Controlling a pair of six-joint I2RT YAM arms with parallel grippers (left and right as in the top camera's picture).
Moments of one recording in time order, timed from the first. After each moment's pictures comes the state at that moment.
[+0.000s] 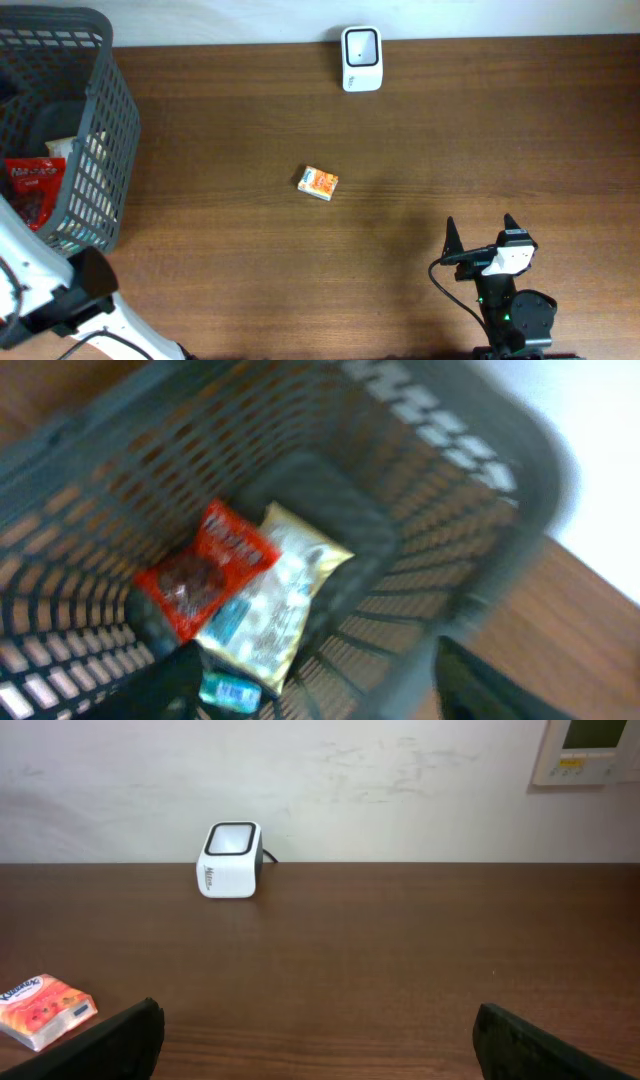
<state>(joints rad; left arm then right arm) 0.54 2.04 2.82 -1.66 -0.02 -0.24 0.01 0.01 0.01 -0.07 -0.04 0.03</state>
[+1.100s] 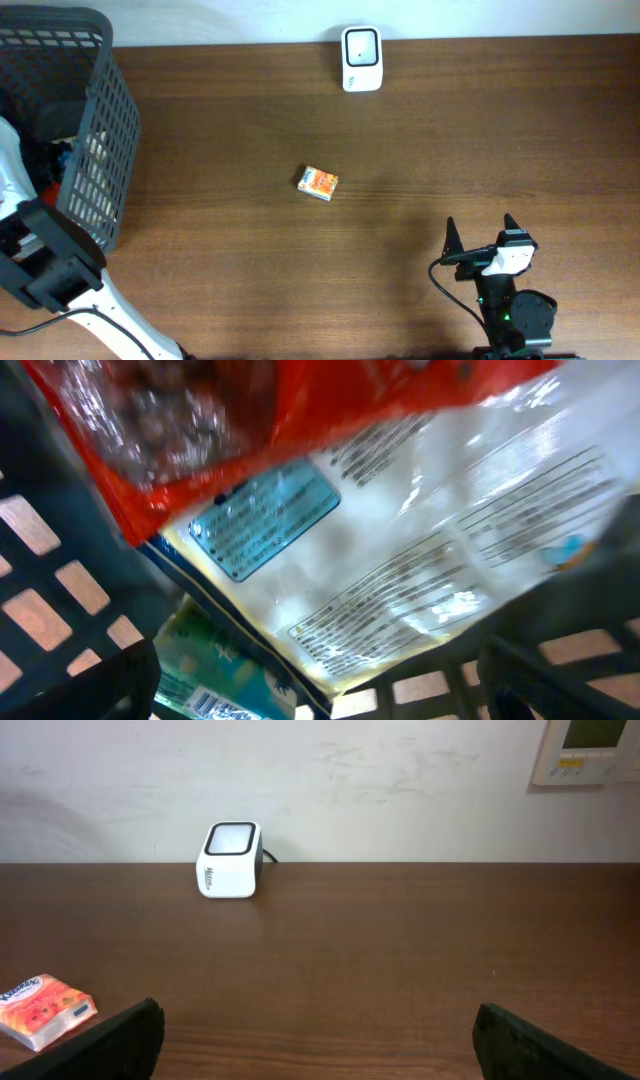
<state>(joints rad) 0.58 2.23 2.08 -1.43 -0.09 -0.47 0.01 0.01 0.01 -0.07 -0.04 0.03</state>
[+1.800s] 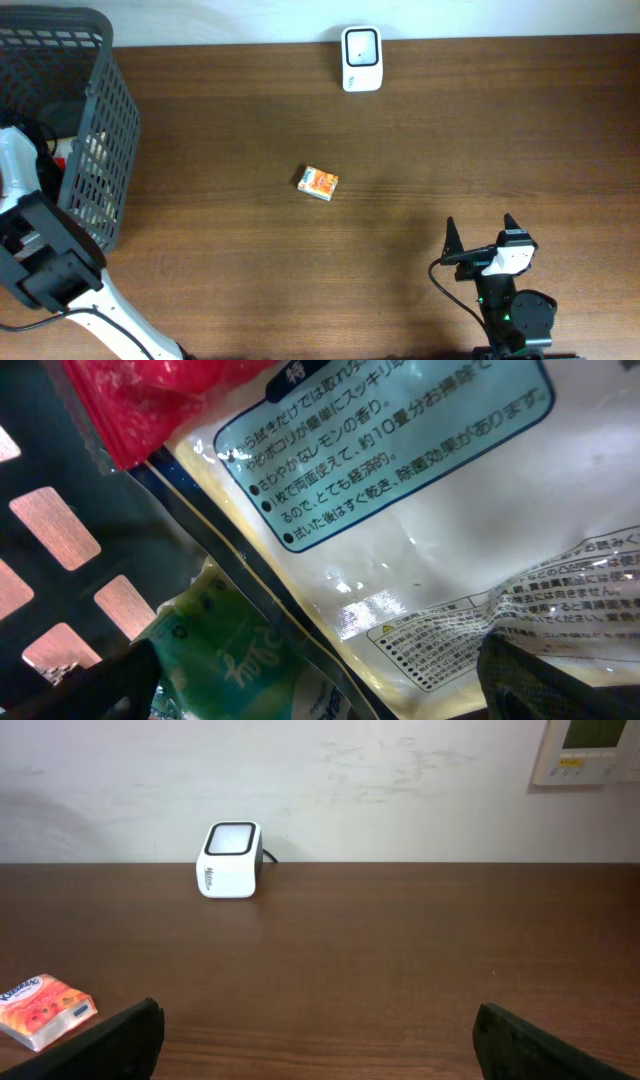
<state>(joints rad) 0.58 2.23 1.88 -1.43 -0.15 -0.54 0.01 0.01 0.01 -0.07 -0.04 0.03</state>
